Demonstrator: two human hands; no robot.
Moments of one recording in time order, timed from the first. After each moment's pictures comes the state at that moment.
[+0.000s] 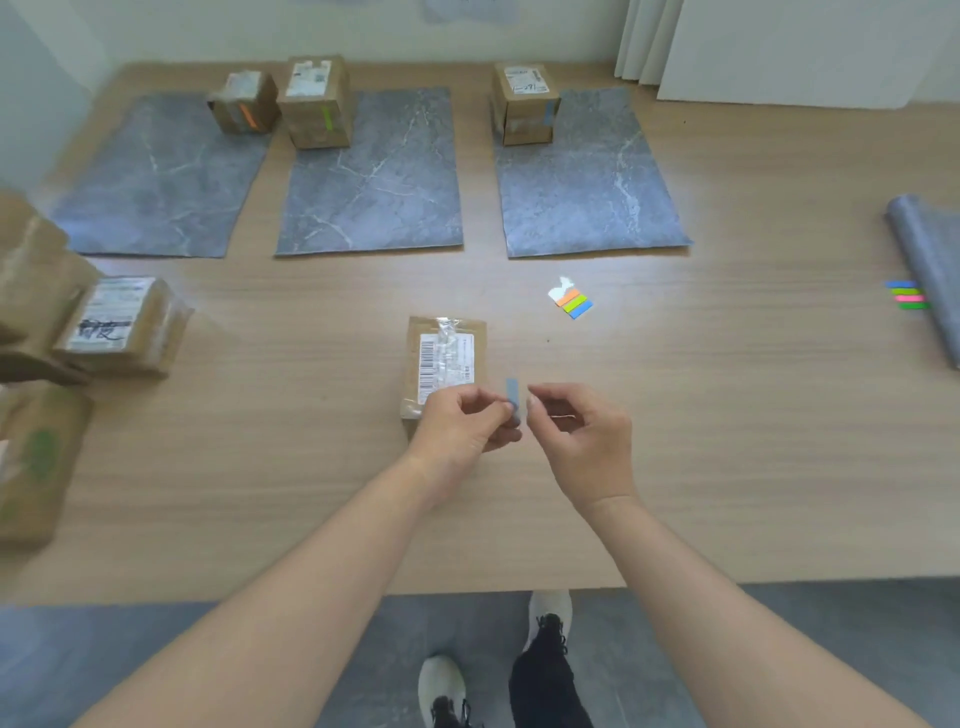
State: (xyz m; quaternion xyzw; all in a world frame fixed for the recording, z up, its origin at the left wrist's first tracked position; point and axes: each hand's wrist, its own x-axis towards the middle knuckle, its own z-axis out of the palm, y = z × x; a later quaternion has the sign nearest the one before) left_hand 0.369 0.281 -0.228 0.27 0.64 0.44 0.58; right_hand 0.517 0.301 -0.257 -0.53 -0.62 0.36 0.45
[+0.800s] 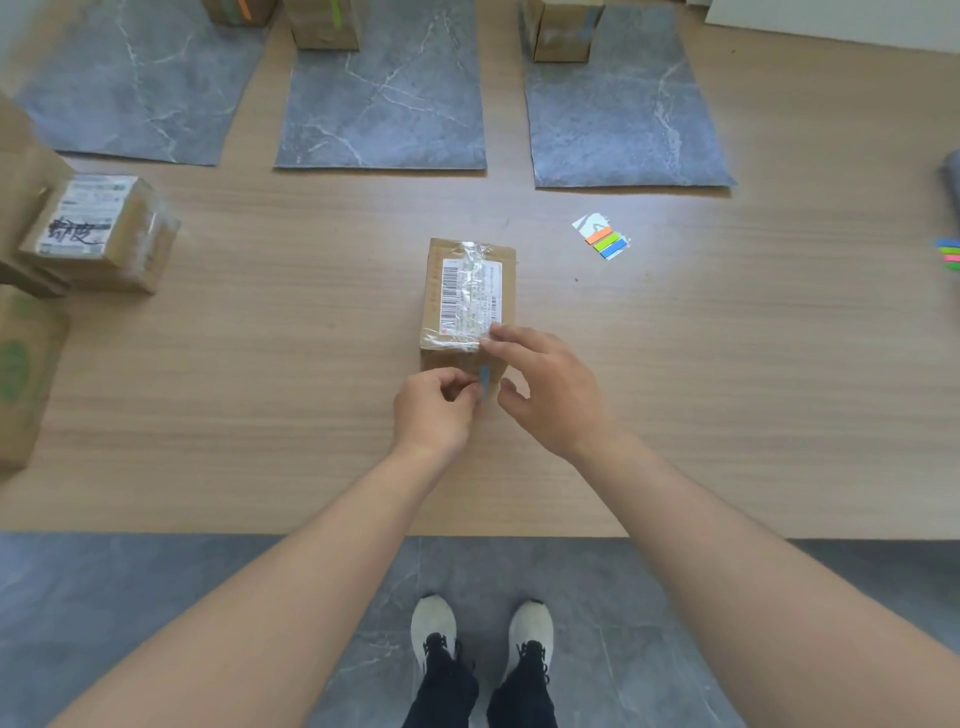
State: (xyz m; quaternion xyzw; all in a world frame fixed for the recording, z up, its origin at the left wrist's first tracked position) left_hand 0.336 0.238 -0.315 0.33 0.77 0.38 0.40; right_hand 0.478 0.301 -0.302 -0.41 -0.86 0.23 0.20
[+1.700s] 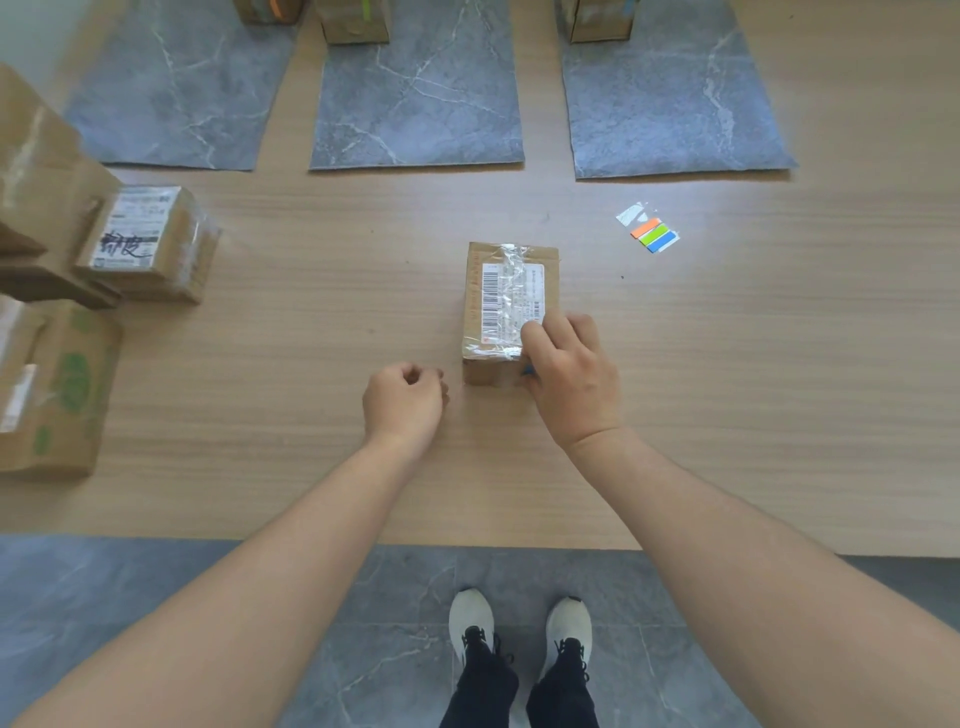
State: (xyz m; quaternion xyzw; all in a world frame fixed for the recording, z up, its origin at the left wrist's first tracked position) left_hand 0.267 0.242 -0.312 0.17 0.80 0.40 0.40; right_hand 0.432 0.311 -0.330 -0.46 -0.85 -0.01 0.26
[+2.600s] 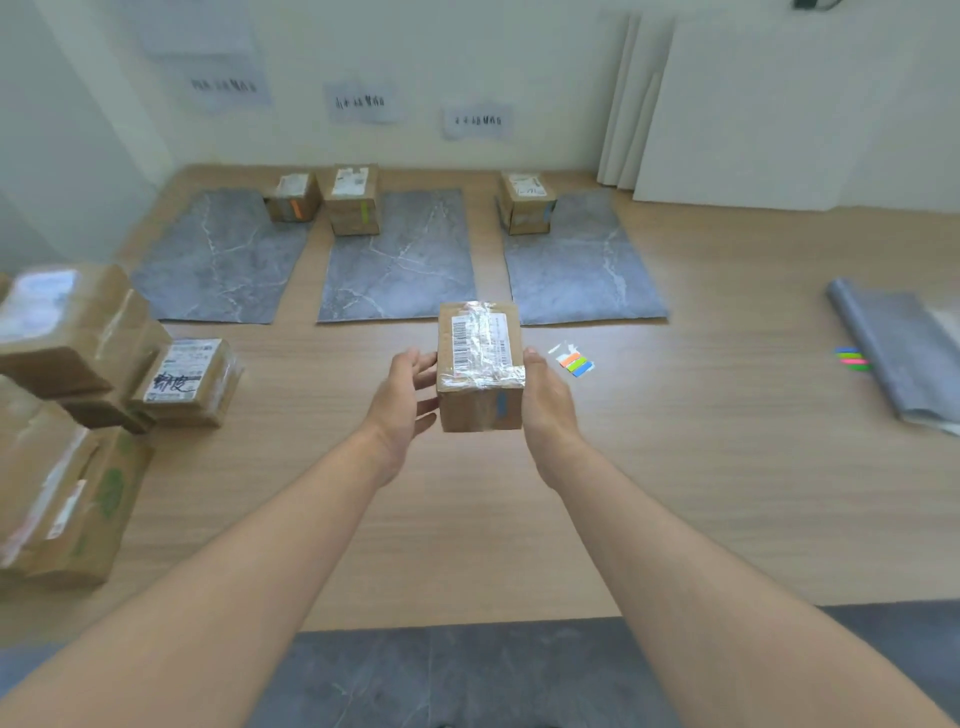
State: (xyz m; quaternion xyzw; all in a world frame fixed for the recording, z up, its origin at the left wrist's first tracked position) left_hand 0.274 0.273 -0.150 0.26 0.64 0.48 0.54; right_hand 0.423 0.310 -0.153 -0.60 -0.42 0.57 0.38
